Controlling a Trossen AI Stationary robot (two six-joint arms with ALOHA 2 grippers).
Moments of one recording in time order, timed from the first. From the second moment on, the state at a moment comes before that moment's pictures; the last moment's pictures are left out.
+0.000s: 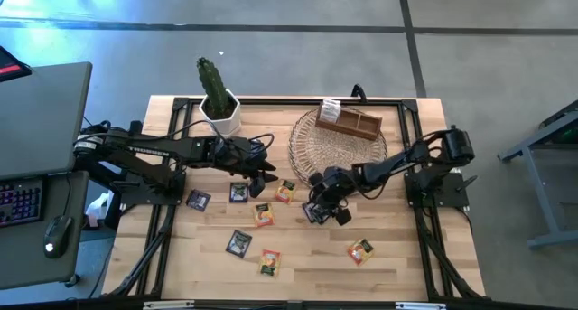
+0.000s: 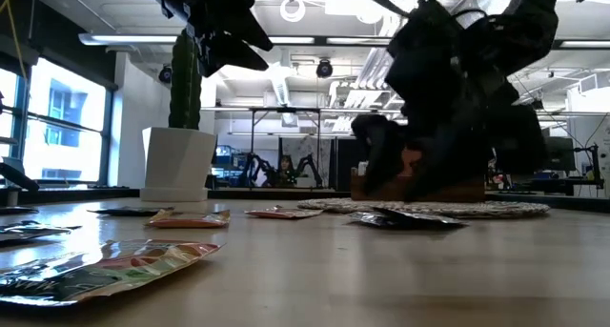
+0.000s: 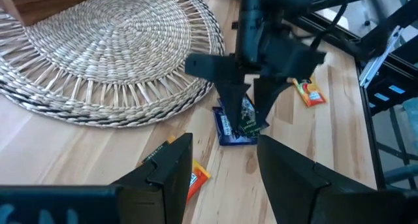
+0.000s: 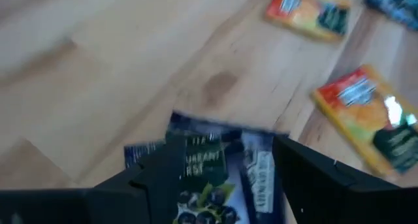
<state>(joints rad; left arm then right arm) -0.01 1.26 0.92 -0.23 -0.01 -0.43 0.05 1.74 0.65 0.35 -0.34 -0.46</state>
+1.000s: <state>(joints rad) -0.01 1.28 0.92 -0.24 -0.01 -0.42 0.02 1.76 0.65 0.29 -0.28 -0.35</state>
